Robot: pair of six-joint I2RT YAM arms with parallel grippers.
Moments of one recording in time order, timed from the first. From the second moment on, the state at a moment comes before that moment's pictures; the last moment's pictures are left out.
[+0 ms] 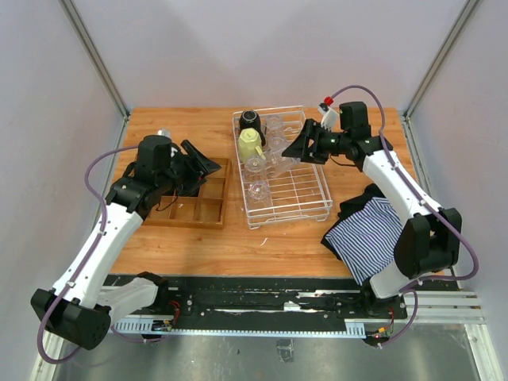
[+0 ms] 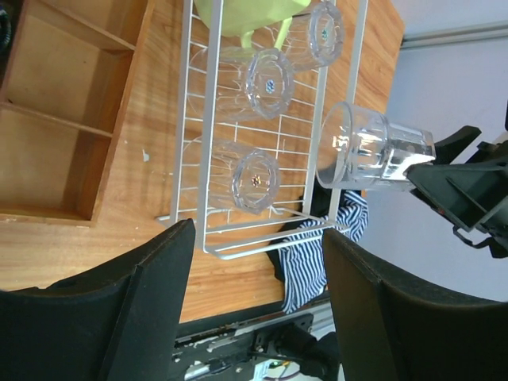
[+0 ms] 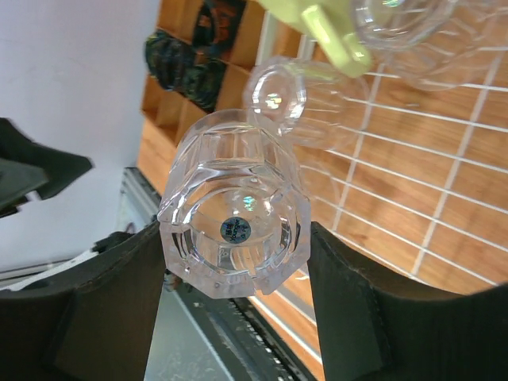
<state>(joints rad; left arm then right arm) -0.34 1.05 1.11 -0.62 0.11 -0.99 0.27 1.55 1.36 -0.41 -0.72 0.55</state>
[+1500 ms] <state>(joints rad) -0.24 1.16 1.17 -0.66 0.10 -0.87 0.55 1.93 1.81 -0.93 0.03 -0.03</state>
